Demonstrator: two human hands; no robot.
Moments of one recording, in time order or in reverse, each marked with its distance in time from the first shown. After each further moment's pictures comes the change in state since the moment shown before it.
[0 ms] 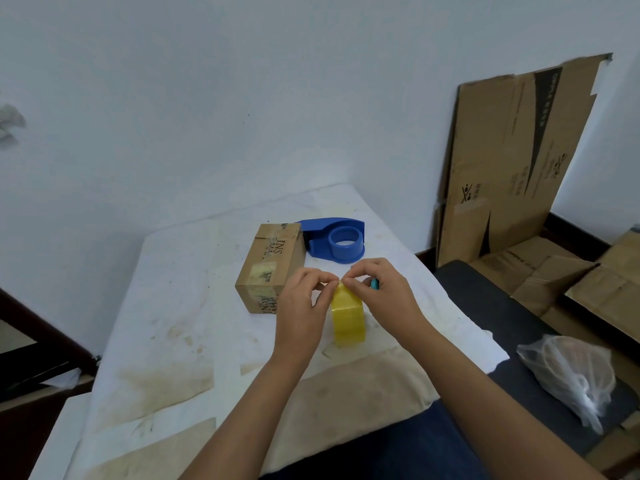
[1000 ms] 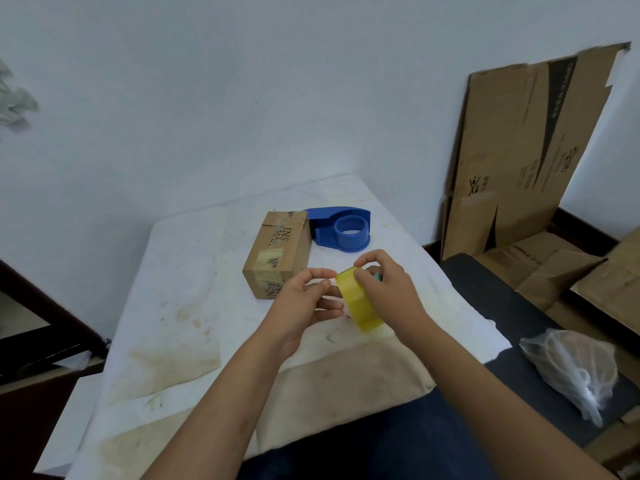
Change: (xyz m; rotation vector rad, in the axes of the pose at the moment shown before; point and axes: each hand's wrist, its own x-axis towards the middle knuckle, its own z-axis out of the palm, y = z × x) left_hand -0.004 0.011 -0.027 -0.614 -0.337 -0.699; right_hand -0.015 -0.010 0.005 0.060 0.013 0.147
